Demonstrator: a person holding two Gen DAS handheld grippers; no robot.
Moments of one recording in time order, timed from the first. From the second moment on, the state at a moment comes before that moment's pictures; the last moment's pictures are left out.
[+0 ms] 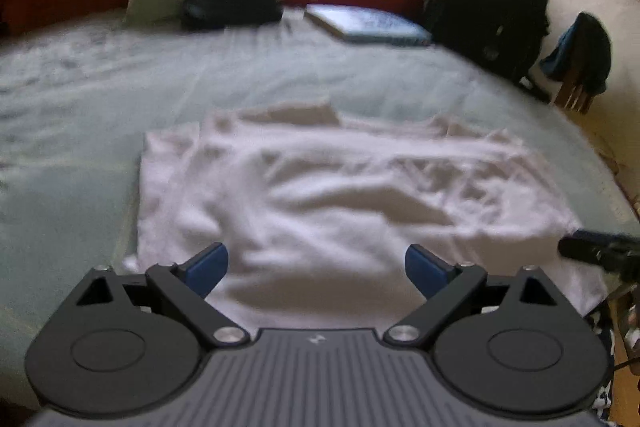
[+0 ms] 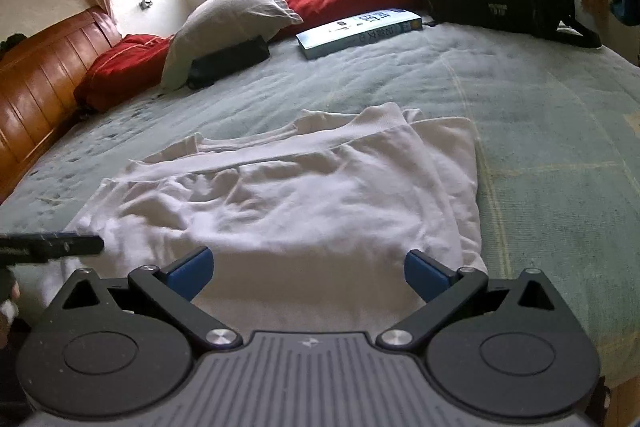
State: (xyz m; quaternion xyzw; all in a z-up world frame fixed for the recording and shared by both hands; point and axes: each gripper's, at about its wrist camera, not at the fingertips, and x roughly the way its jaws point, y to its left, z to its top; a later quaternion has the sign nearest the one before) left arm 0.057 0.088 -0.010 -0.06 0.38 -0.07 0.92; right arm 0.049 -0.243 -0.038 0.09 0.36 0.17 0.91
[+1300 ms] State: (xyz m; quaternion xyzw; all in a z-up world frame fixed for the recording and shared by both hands) left arm 0.049 0.117 -0.023 -0.11 0.39 -0.10 0.91; right arm 0.035 -0.182 -0.019 0.05 0.37 0.22 0.90
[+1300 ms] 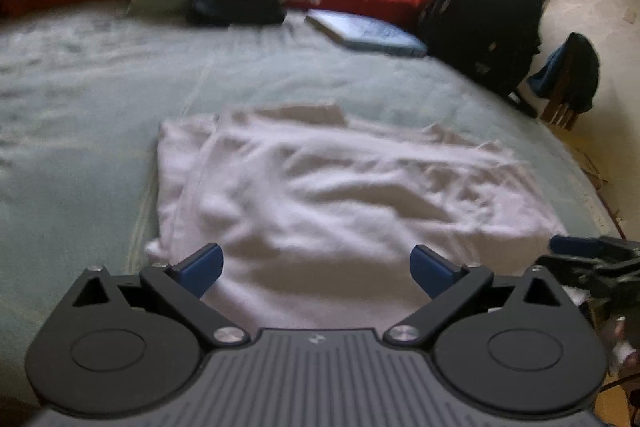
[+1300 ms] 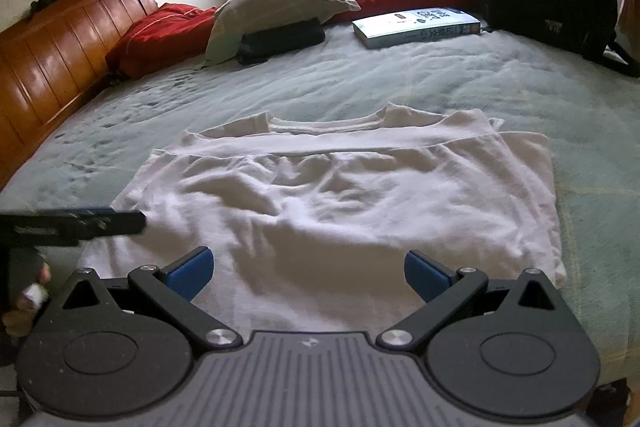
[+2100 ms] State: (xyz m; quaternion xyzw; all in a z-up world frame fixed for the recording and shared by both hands) left arm 0.127 0.221 -0.038 -0.27 0.48 -0.18 0.81; right arm 0.049 -0.188 -0.025 0.10 0.38 0.24 0.89
